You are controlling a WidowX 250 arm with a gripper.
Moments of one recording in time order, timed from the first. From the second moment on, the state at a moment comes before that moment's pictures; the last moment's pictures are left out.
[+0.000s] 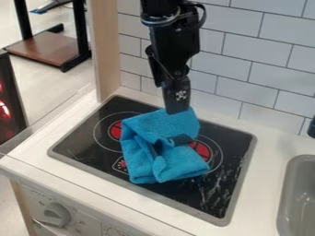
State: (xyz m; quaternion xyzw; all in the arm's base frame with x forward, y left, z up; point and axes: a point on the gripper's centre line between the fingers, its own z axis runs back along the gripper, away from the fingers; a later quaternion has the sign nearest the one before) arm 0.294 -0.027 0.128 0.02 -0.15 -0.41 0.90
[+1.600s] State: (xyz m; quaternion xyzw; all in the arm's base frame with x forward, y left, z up) arm 0.293 -0.006 0.017 0.07 -0.04 -0.29 0.95
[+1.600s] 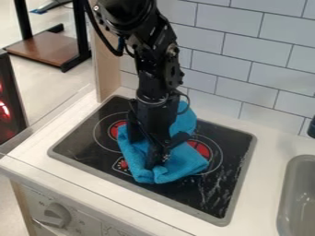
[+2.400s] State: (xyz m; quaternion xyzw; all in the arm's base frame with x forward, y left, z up) arm 0.300 -0.064 0.027 0.00 -0.07 -0.26 0.96
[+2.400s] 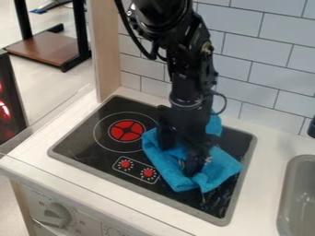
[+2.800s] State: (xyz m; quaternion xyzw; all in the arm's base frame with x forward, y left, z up) arm 0.299 -0.069 0.027 0.01 -0.07 -0.11 0.99
